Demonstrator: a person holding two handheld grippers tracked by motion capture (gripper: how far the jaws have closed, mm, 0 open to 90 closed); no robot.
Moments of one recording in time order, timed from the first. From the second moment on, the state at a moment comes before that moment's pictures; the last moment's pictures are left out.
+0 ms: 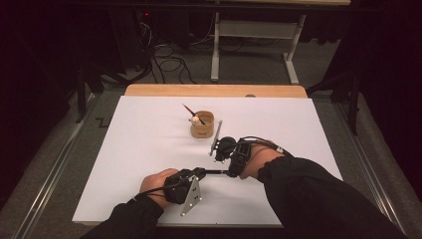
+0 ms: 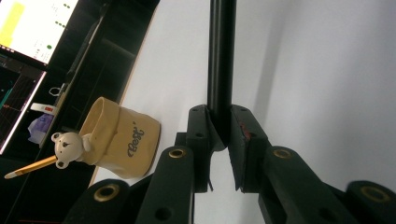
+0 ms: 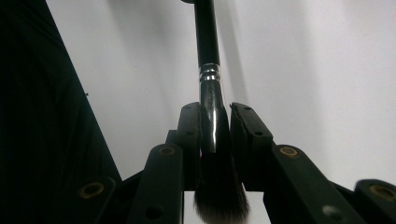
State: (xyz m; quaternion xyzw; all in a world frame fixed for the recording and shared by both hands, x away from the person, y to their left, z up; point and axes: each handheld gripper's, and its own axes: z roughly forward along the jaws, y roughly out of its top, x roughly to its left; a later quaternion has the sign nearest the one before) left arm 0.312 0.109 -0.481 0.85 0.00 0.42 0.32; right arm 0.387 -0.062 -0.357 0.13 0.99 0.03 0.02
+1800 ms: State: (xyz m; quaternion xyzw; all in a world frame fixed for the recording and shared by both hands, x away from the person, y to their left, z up) left arm 0.325 0.124 -0.474 0.84 0.06 0.40 0.35; right arm 0.387 -0.126 -0.342 0.20 0.97 0.09 0.09
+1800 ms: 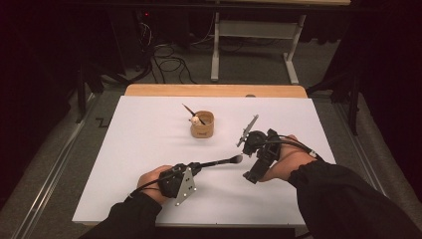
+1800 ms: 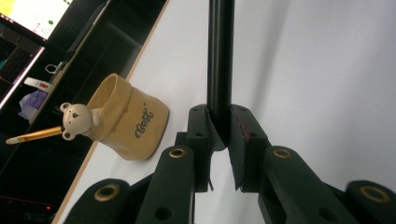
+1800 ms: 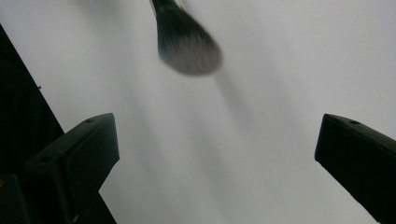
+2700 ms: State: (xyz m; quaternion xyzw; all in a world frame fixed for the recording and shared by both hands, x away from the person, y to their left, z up) left arm 0.355 0.171 -0.469 0.80 0.23 0.29 0.48; right arm 0.393 -0.156 -0.388 0.26 0.94 0.16 0.13
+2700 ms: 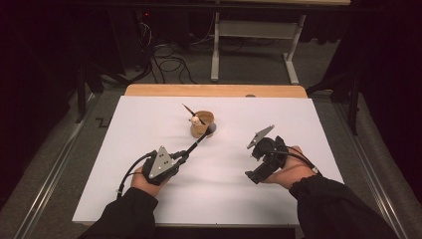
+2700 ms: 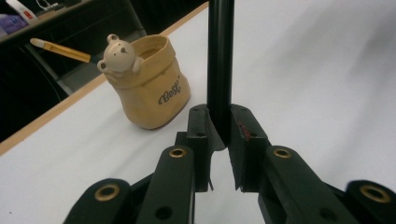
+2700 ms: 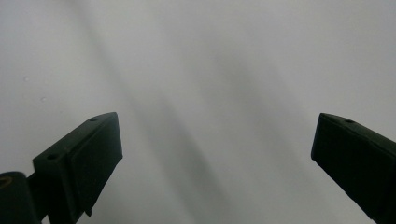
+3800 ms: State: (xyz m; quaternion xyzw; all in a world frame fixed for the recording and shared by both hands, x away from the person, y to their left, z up) left arm 0.364 0.181 -0.475 0.78 0.27 0.25 0.51; right arm 0.381 -0.178 -0.473 0.33 0.88 0.30 0.16
